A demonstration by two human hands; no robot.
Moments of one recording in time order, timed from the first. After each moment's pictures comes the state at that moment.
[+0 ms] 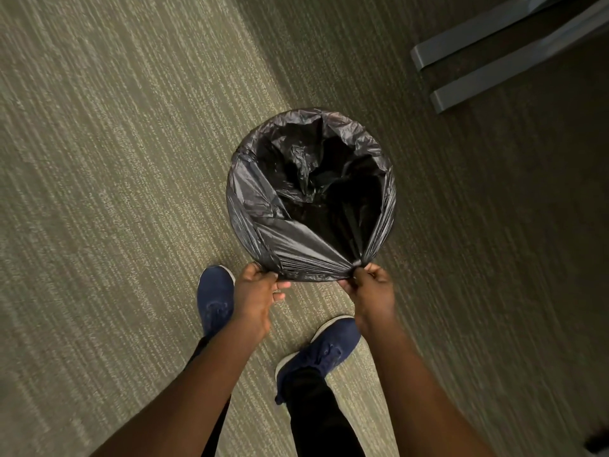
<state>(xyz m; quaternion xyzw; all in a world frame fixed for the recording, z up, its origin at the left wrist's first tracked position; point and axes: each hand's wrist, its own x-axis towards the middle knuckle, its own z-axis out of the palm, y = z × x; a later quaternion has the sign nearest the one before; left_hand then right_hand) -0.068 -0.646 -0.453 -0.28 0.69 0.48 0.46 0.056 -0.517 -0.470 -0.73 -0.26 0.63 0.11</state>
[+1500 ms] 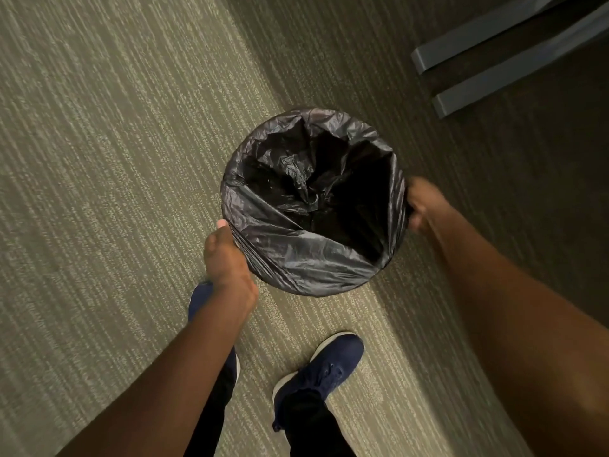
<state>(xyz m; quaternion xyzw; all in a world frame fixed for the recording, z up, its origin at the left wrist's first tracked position) -0.142 -0.596 -0.470 -0.36 0.65 0.59 0.31 -0.038 -0.336 -0.461 -0.68 -0.37 0.63 -0.03</state>
